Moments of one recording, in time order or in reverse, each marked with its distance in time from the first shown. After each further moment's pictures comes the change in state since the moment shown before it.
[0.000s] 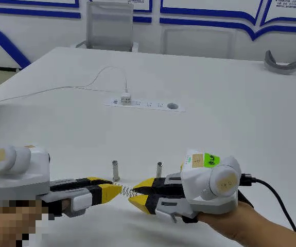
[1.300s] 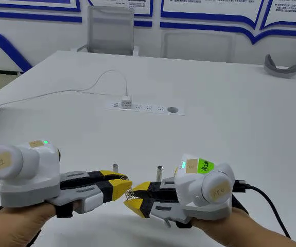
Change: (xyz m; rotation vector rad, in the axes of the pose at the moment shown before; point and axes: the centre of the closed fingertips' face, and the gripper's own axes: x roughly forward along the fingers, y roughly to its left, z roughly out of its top) left arm 0.010 -0.033 0.024 0.286 -0.046 -0.011; right arm 0.009 0.002 0.003 0.033 0.016 -0.017
